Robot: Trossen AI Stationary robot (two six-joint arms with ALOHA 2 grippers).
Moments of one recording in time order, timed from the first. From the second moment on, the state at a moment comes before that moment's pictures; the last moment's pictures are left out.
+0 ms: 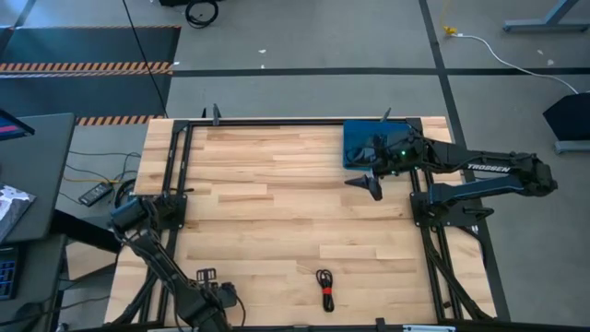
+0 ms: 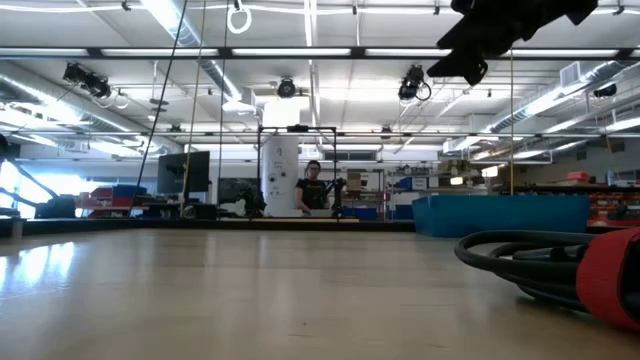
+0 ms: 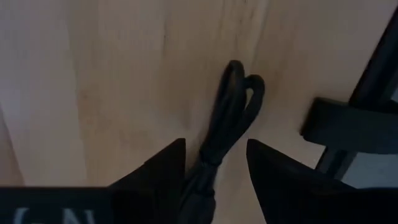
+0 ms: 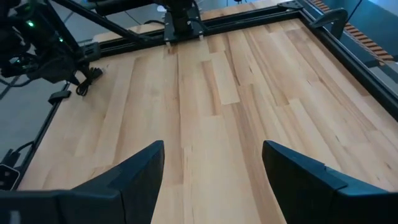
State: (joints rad) left arm -0.96 1.96 1.33 -0.94 0.06 -1.09; right arm -0.21 0.89 0.77 -0.35 -0.20 0.09
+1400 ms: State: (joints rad) left arm -0.48 1.72 1.33 -0.67 -0.45 -0.55; right arm -0.13 0.89 0.77 -0.43 -0.08 -0.02
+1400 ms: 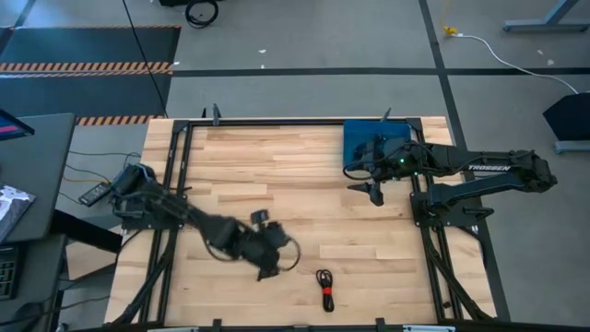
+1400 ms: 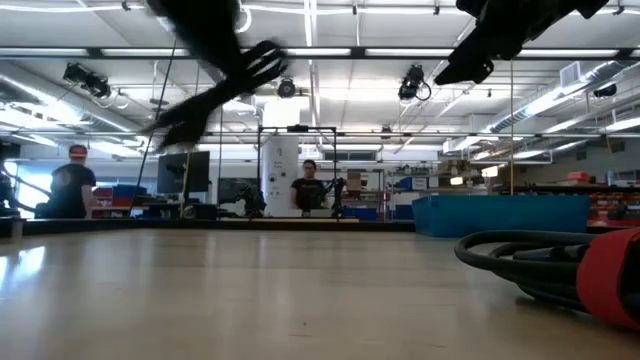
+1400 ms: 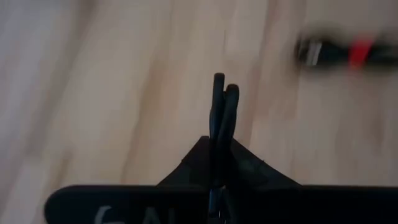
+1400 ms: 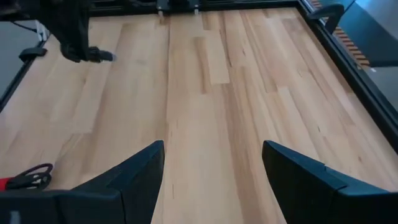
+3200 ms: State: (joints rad) left arm -0.05 1.72 1.34 0.00 -0.16 0.02; right arm 0.01 1.05 0.77 -0.06 0.02 -0.19
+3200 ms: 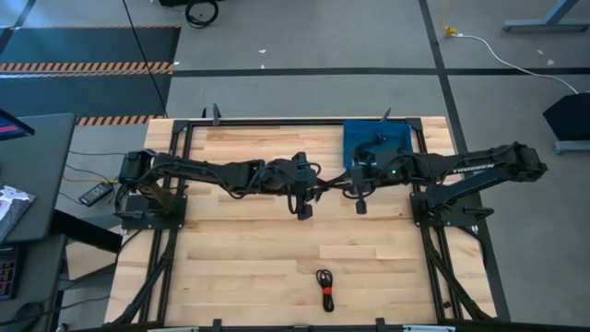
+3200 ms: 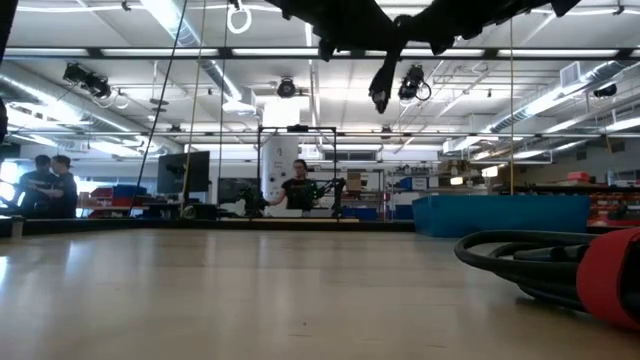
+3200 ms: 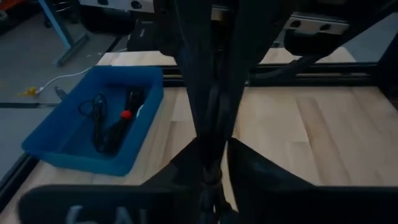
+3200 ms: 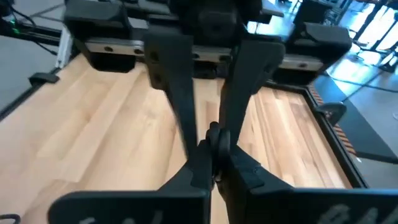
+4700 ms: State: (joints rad) left arm -0.16 1.71 1.34 -0.08 -0.34 -0.04; right arm -0.58 1.27 0.77 -0.60 0.50 -0.28
